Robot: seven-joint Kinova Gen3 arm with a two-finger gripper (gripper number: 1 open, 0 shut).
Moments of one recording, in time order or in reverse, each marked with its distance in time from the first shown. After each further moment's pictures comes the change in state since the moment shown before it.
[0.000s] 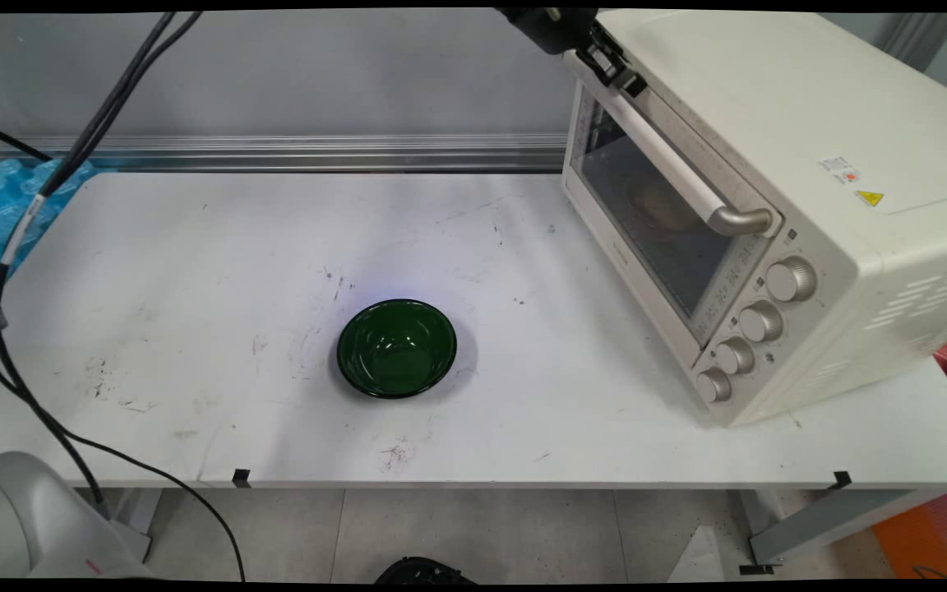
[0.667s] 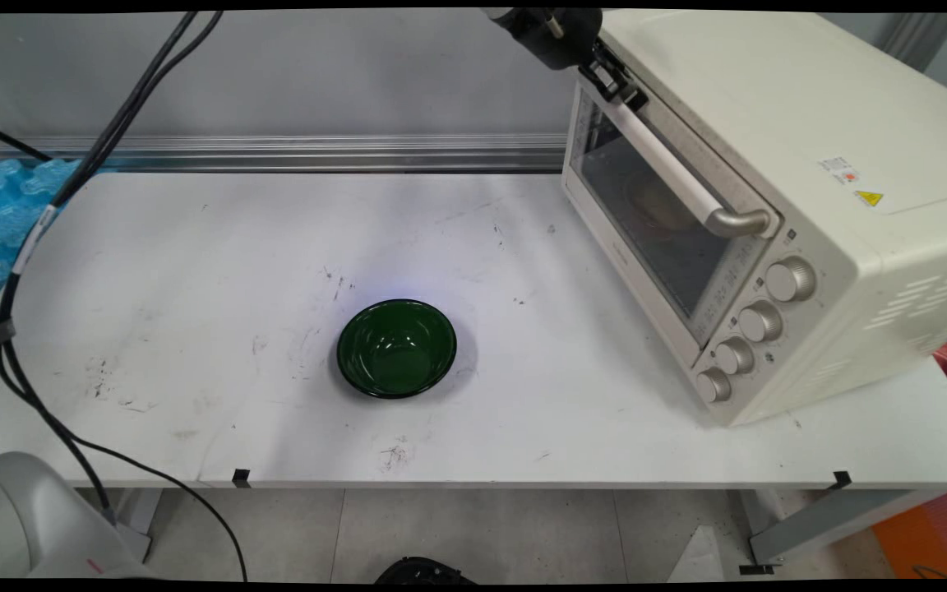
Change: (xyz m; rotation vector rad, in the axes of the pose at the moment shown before) arm -0.009 0.002 0.013 -0.010 -0.012 -0.003
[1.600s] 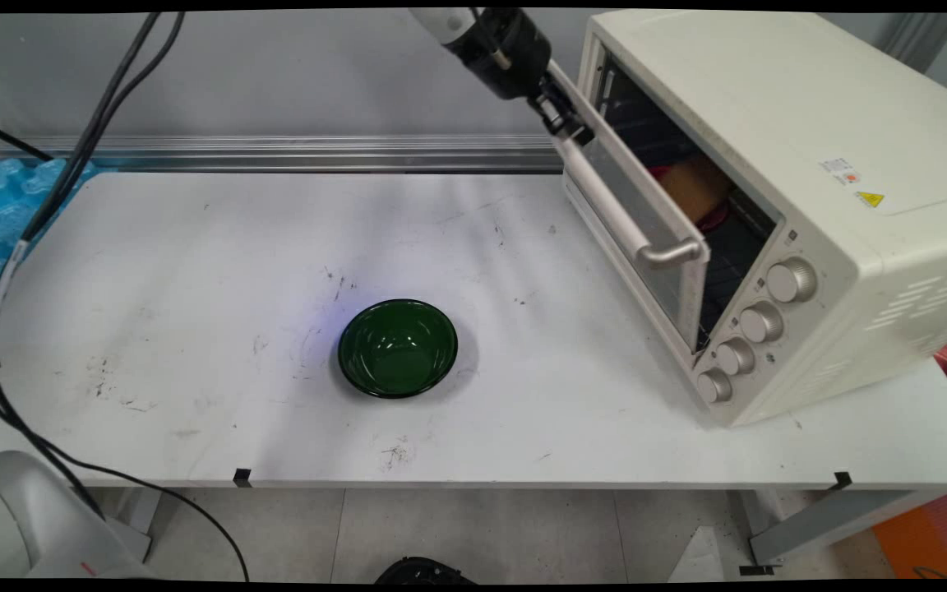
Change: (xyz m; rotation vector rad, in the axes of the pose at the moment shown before) arm -0.041 0.008 -0.024 -0.015 -0.106 -0.004
